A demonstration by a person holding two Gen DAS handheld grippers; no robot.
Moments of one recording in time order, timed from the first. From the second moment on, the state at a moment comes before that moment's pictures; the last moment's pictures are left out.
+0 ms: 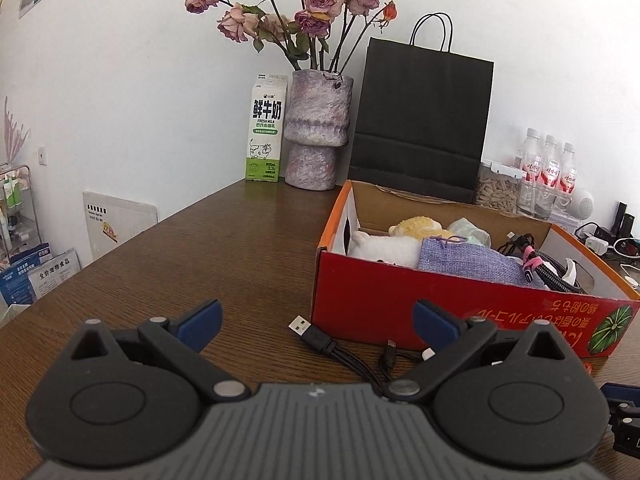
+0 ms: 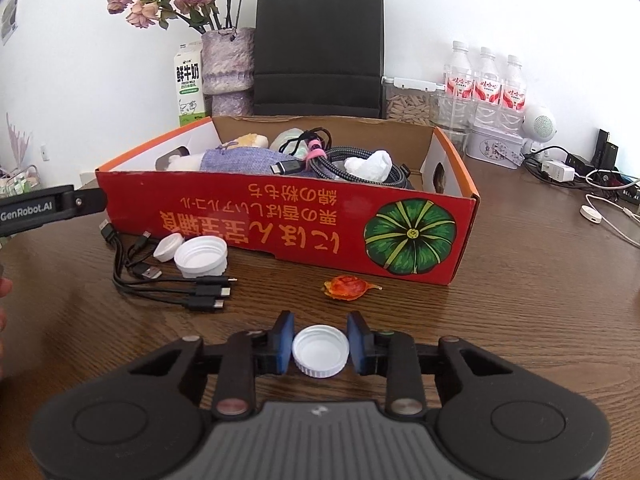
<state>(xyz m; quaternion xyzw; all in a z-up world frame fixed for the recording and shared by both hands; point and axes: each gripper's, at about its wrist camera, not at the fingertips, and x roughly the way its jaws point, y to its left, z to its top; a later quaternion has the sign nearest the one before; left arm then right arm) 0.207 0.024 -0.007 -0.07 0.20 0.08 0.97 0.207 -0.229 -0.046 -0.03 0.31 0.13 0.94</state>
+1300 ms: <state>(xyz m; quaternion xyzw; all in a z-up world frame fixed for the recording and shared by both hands) 0.246 -0.034 -0.023 0.02 0.29 -0.07 0.95 0.205 -0.258 -0.034 0.01 0.24 0.08 0.97</state>
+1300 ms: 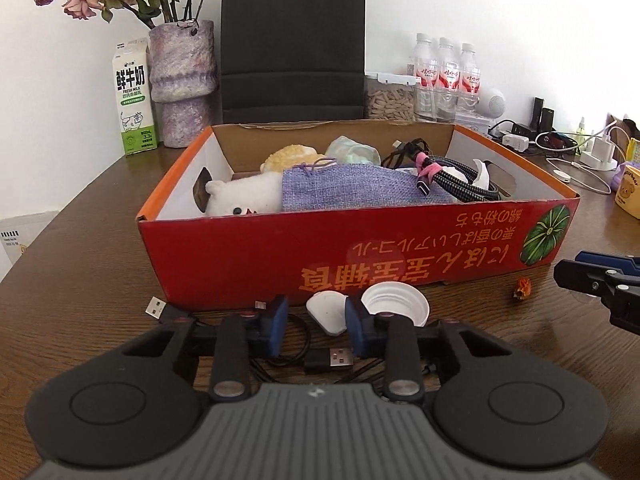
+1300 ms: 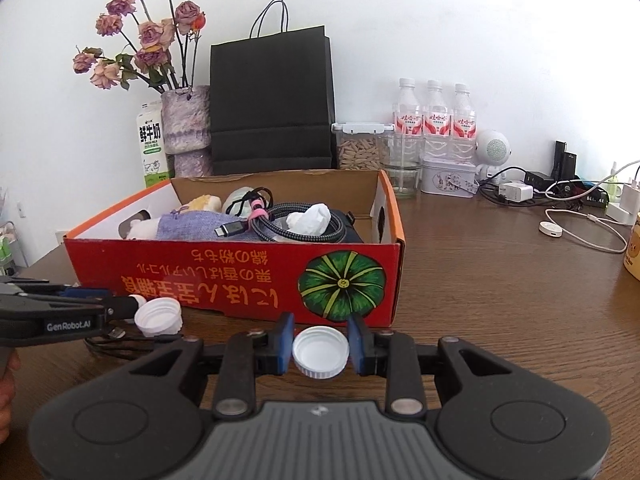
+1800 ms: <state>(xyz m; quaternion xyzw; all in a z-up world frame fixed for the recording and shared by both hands) 0.239 -0.044 -0.019 0.05 0.27 -0.08 0.96 0.204 -0.257 -0.033 0.01 0.24 0.09 0.97</state>
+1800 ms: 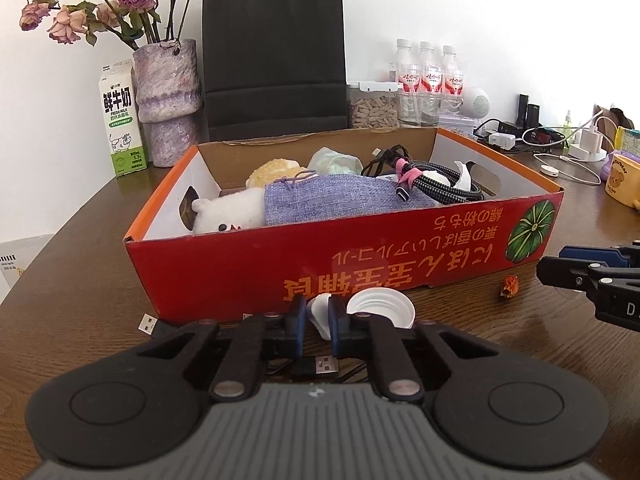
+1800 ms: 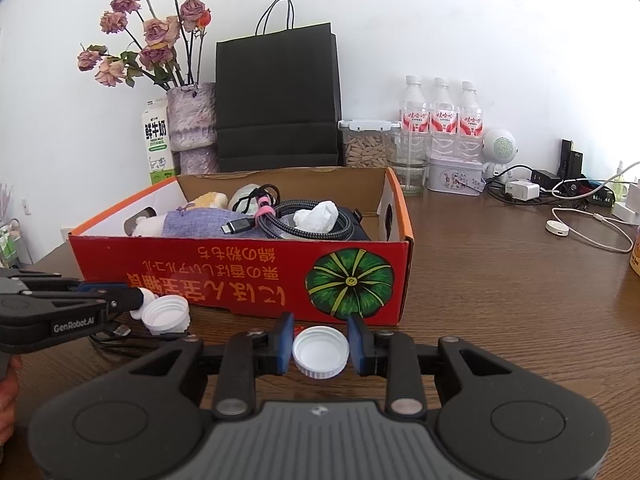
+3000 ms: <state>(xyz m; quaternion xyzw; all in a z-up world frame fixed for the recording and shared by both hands) 0.239 -0.049 -0.026 0.06 0.29 -0.11 0.95 0.203 -0.252 -0.033 0.00 0.24 0.09 0.97</state>
